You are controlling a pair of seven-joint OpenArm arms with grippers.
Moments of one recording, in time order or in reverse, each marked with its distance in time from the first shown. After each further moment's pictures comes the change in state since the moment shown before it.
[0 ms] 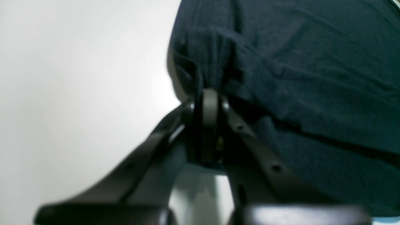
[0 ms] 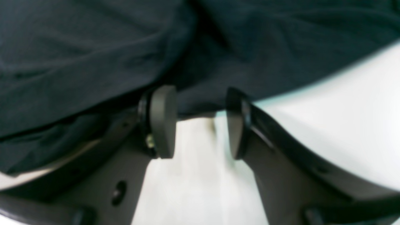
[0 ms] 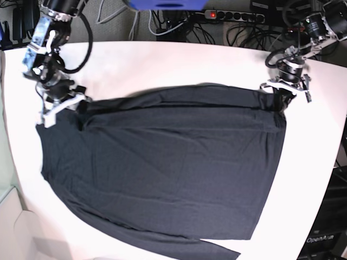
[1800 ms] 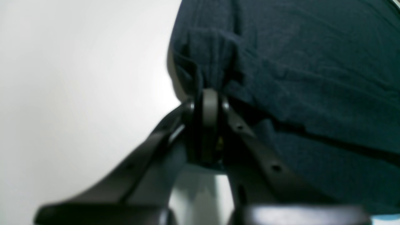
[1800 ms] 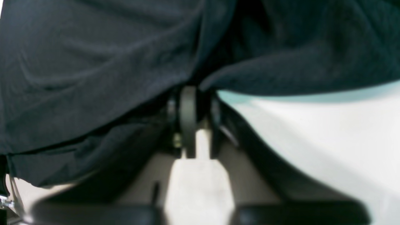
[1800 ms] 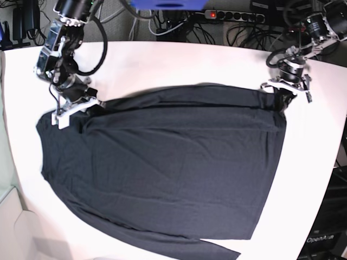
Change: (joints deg) left arm 0.0 -1.0 0.2 0.1 0.0 -0.2 0.7; right arm 2.8 -4.5 -1.7 -7.0 1.5 0.3 2.3
